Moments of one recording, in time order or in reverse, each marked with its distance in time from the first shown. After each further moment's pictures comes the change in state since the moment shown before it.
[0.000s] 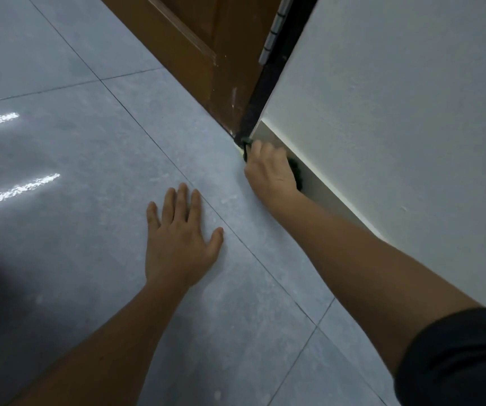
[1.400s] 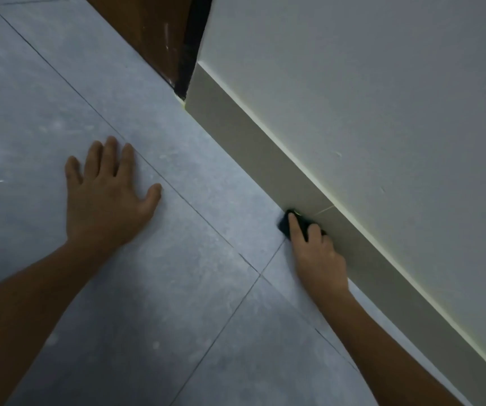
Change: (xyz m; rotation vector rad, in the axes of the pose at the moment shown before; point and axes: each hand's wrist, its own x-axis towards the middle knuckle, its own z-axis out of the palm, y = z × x) left_hand 0.009 -0.004 -0.009 -0.001 0.041 0.035; right_hand -0.257 0.020 0.065 0.499 -0.221 0.408
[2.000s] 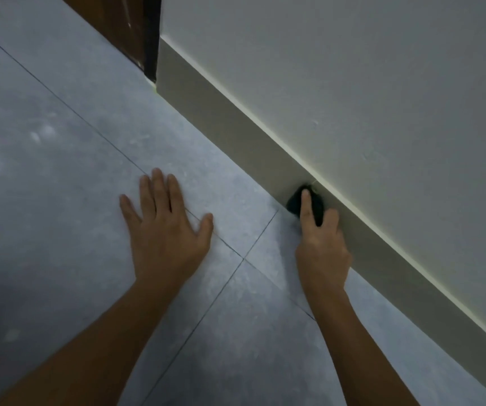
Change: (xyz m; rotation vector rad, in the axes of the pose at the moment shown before) left_hand -0.065 0.107 0.031 -0.006 -0.073 -0.001; right_hand -0.018 0.003 0.005 0.158 0.276 0.296
